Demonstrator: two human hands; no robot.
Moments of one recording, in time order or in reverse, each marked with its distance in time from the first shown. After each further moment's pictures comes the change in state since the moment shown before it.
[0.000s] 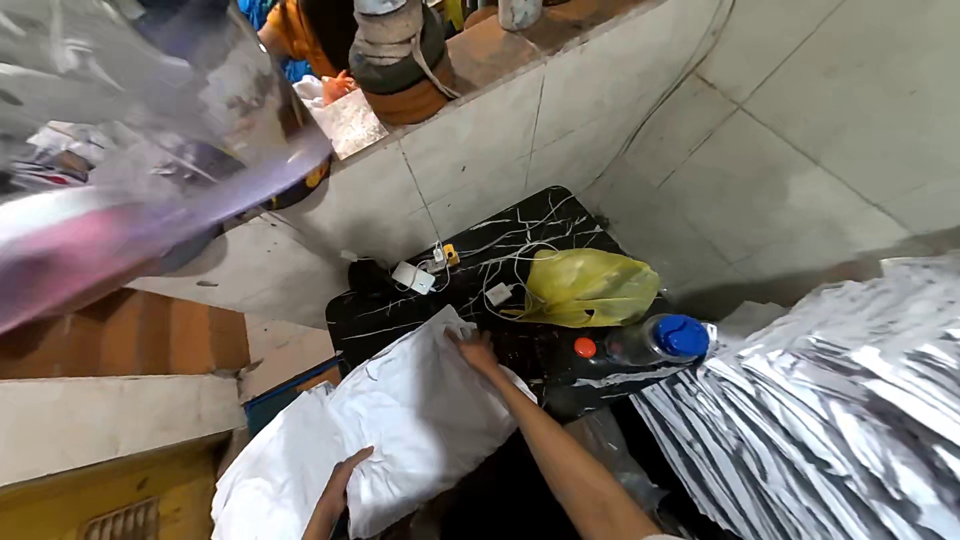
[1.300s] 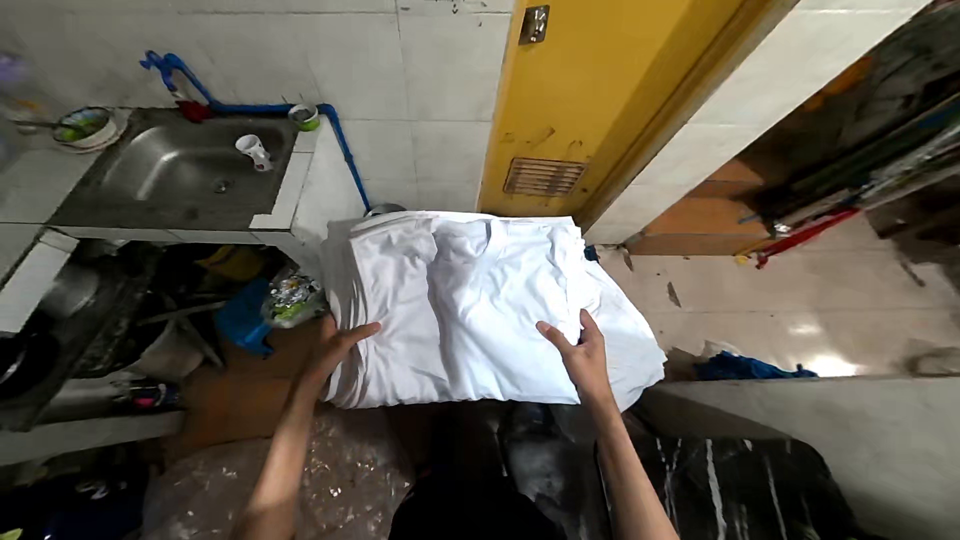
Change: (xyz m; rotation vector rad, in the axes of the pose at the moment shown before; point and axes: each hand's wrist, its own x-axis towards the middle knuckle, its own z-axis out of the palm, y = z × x) left_hand -0.532 -0.464 -0.074 -1.132 1.340 0.033; right_hand -0.534 -0.028 0.377 -0.413 -1.285 -1.065
